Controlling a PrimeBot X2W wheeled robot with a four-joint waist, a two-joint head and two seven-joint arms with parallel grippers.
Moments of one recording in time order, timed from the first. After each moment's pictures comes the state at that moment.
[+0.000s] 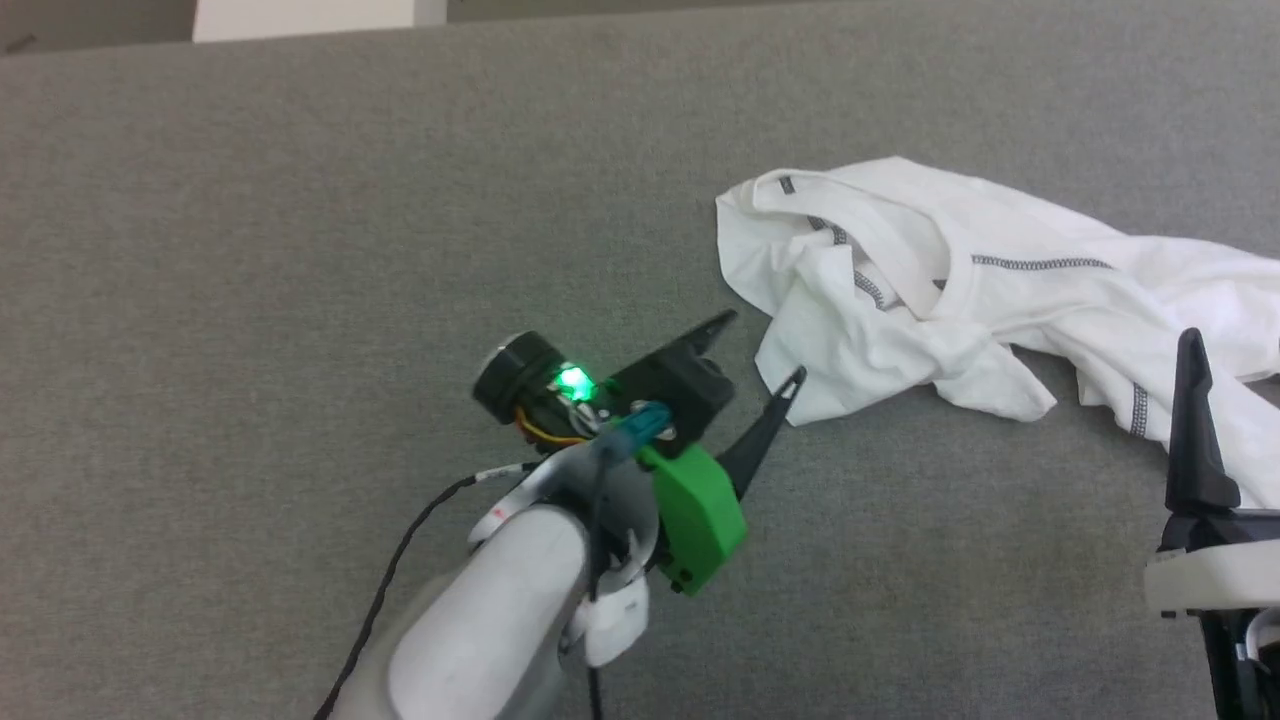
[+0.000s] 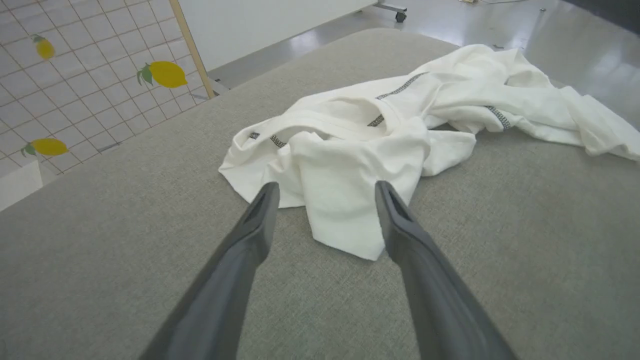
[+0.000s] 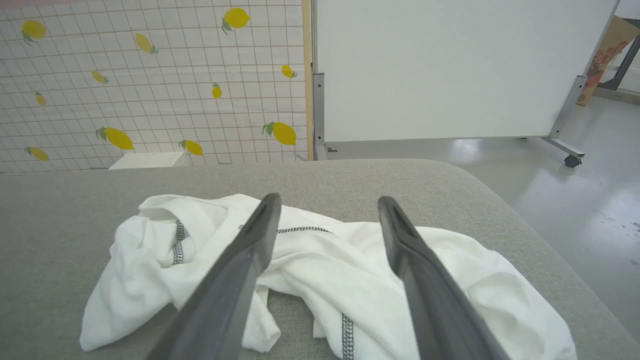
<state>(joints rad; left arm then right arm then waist) -0.46 0.13 -0.62 0.04 -0.18 -0.12 0.18 0.00 -0.05 -0.24 -0.27 0.12 0.13 -0.03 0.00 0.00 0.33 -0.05</state>
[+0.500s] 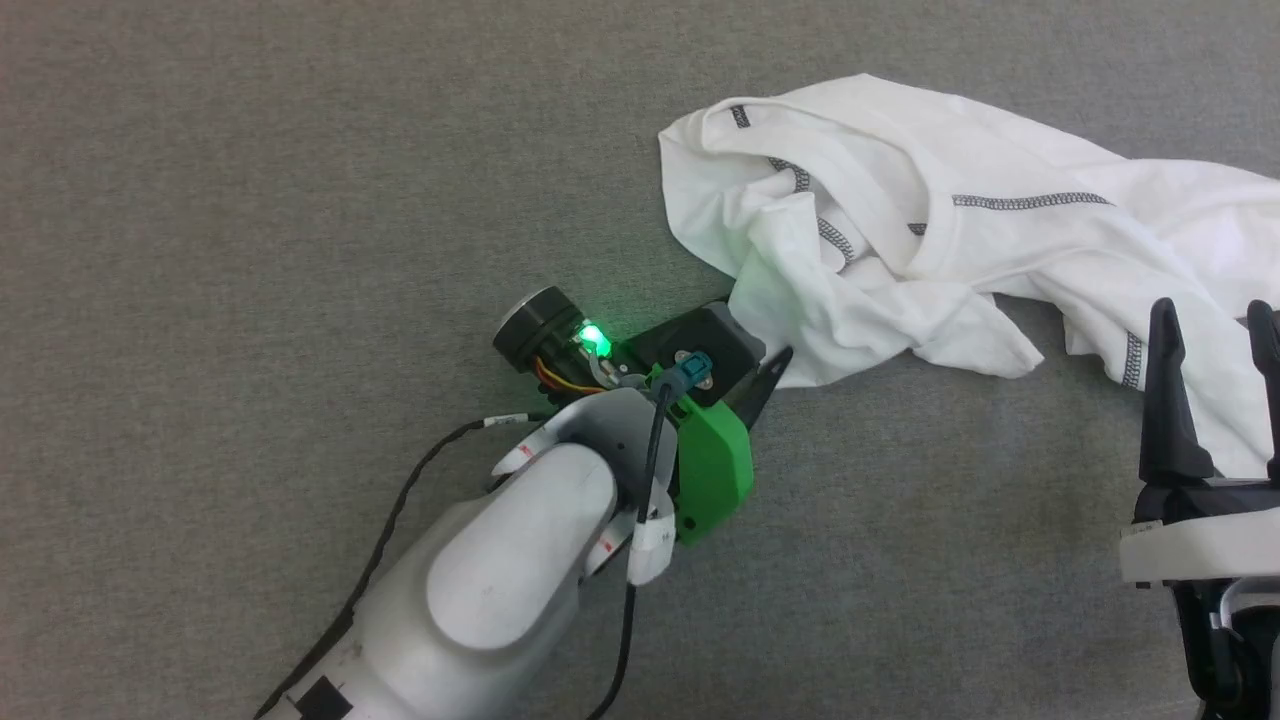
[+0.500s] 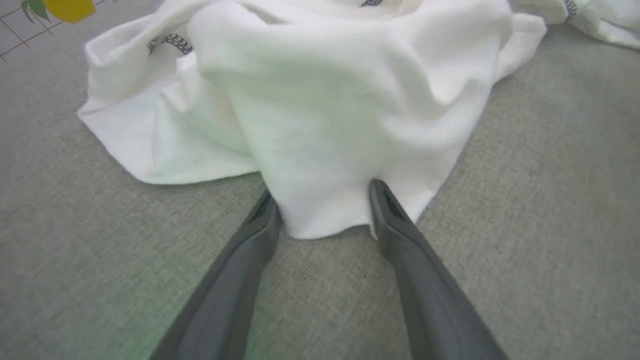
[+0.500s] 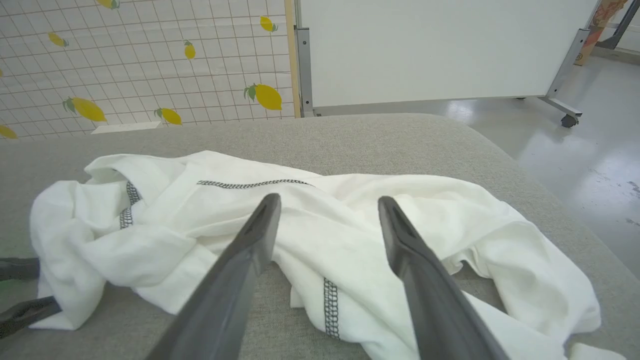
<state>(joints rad) -0.66 0.13 -0.75 0.33 -0.20 -0.13 0.19 -0.06 -0.05 -0.21 -0.20 0.15 0.13 -0.07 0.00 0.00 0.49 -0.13</state>
